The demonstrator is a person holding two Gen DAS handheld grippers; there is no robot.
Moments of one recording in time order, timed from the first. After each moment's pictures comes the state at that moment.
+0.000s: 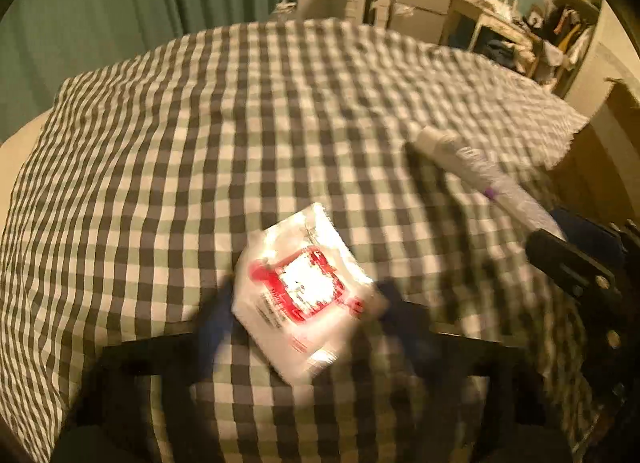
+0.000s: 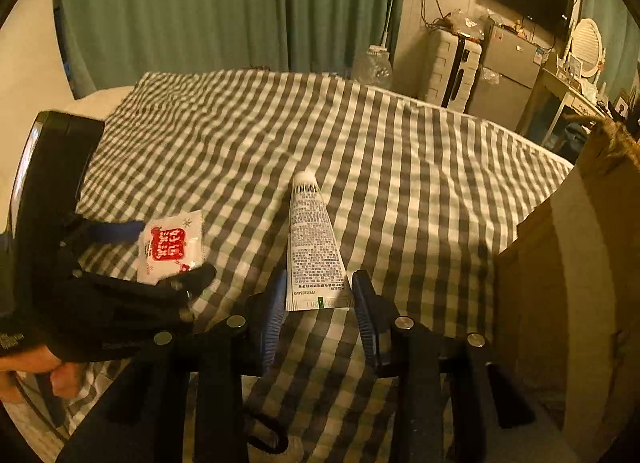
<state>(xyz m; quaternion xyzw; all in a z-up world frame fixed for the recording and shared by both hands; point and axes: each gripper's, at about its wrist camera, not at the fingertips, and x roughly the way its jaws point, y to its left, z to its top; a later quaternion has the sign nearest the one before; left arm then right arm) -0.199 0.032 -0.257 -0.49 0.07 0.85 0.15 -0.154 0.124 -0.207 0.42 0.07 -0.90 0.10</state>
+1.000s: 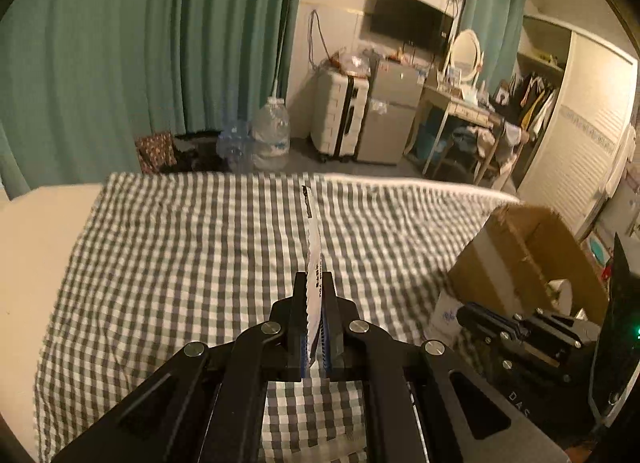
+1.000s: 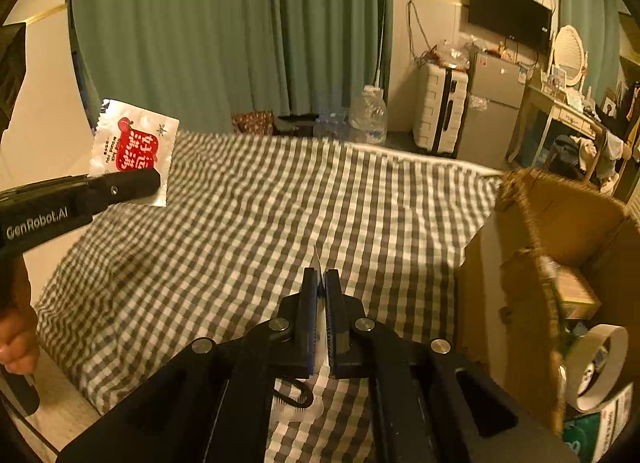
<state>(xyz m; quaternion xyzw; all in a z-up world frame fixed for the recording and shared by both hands) -0.139 -0.001 -0.096 -0.35 0.00 0.92 0.19 -0.101 0.138 -0.131 0.35 0.03 -0.93 0.11</state>
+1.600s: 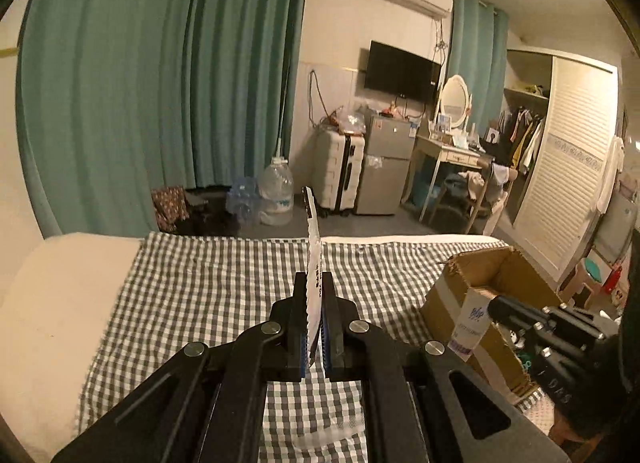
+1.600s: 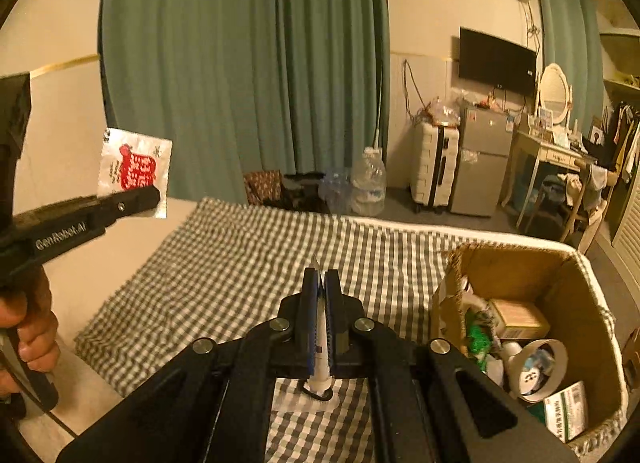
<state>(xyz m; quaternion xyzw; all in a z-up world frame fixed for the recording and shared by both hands) -0.058 -0.034 -0.009 -0.26 0.00 0.95 0.18 -0.017 0.133 -0.033 0.25 0.02 -0.96 0.12</state>
